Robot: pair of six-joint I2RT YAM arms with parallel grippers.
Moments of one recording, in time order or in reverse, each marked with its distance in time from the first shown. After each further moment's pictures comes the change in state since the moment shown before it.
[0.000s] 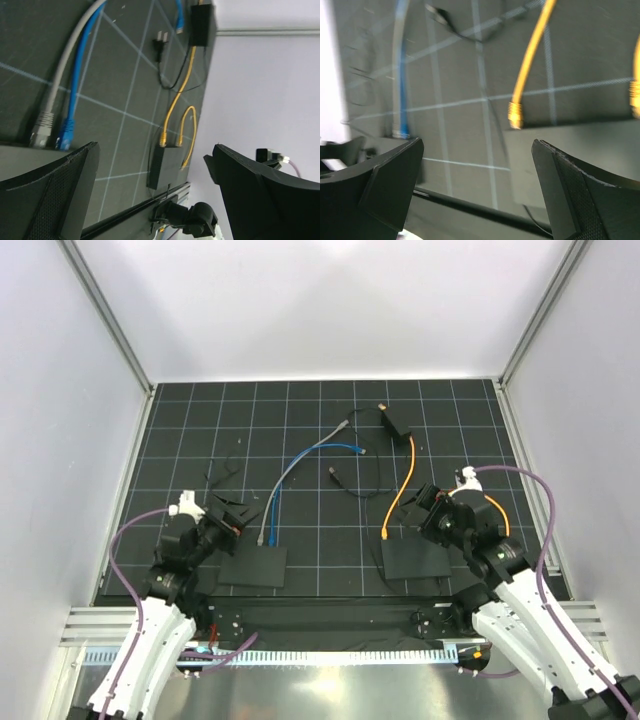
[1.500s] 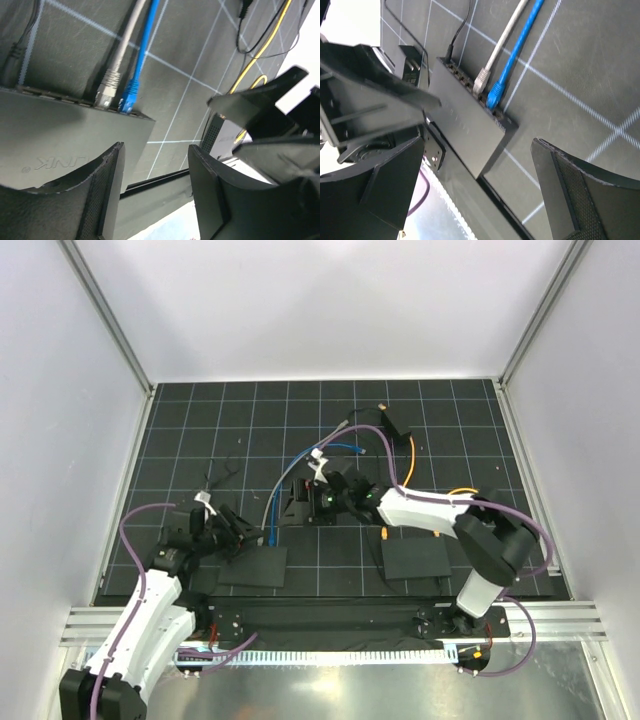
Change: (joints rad) left arm 0.013 0.286 0.145 -0.265 0.076 0.233; right arm 0.463 1.069 0.428 0.589 -0.312 -0.030
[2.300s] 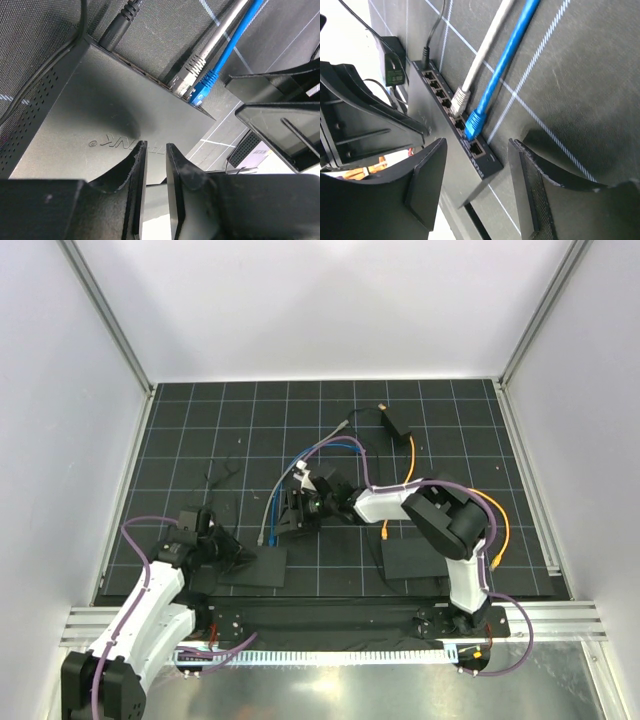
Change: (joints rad) left arm 0.000 0.084 -0.016 -0.167 -0.083 -0.027; right arm -0.001 0.317 0.084 0.188 -0.167 0.010
